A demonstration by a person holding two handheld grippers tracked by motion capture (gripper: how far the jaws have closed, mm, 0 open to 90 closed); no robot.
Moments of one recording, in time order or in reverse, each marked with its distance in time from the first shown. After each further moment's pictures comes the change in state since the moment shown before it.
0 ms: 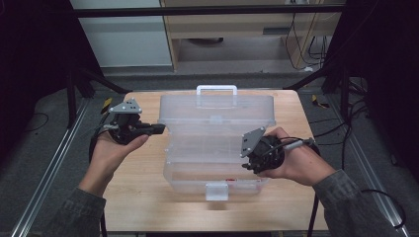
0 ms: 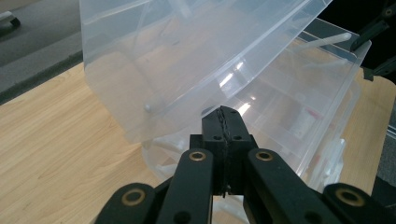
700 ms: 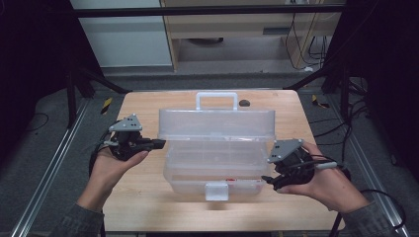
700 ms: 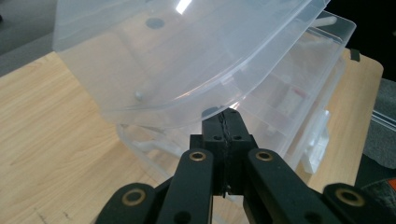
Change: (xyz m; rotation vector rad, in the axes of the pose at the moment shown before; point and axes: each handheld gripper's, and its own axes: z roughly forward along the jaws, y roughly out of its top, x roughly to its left) left arm -0.020 -0.033 0.003 0.017 -0.035 0.011; right arm 0.025 -0.056 -0.028 -0.038 -0.133 0.253
